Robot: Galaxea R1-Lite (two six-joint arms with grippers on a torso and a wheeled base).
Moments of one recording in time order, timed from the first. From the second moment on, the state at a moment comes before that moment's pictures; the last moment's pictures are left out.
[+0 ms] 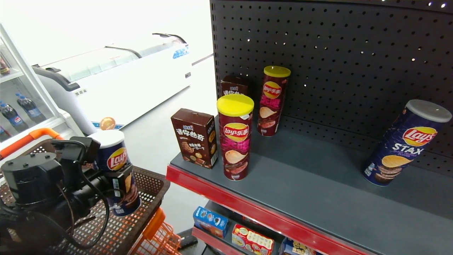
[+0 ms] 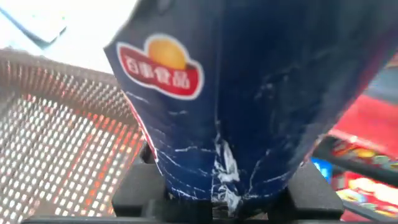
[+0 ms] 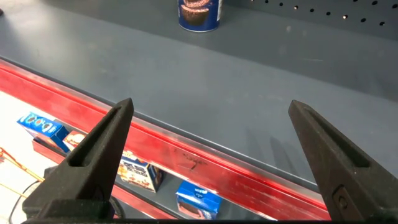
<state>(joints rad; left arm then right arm) -0.11 1.62 -0.30 -1.10 0.09 0.03 0.00 0.00 0.00 0.00 -0.02 -0.01</state>
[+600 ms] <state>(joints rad) -0.25 1.44 -0.35 -1.12 0.05 0.08 0.00 0.00 0.00 0.00 -0.02 -0.01</state>
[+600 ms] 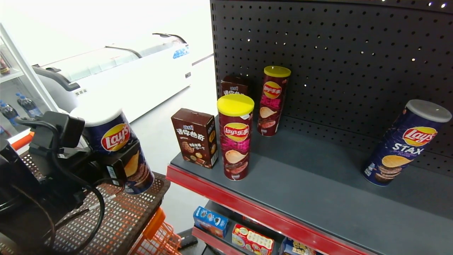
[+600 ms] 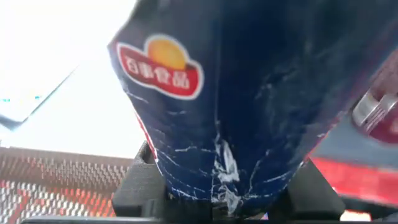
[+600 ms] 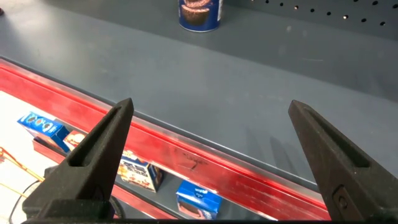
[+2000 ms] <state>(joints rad) -0.59 1.41 -0.38 -1.11 -0.15 0.08 0.00 0.00 0.00 0.00 -0.02 -0.01</state>
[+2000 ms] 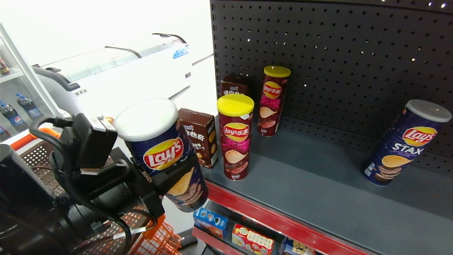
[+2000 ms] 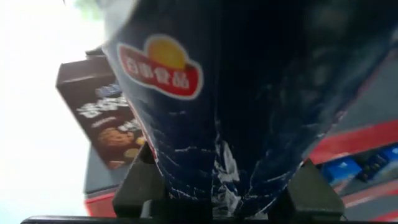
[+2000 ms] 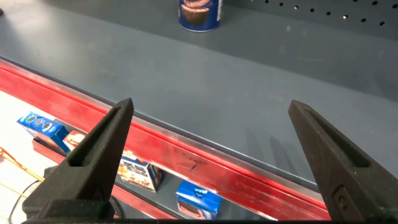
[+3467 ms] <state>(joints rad) -0.72 1.48 -0.48 -1.05 -0.25 0.07 0.00 0.00 0.00 0.00 -0.02 -0.01</state>
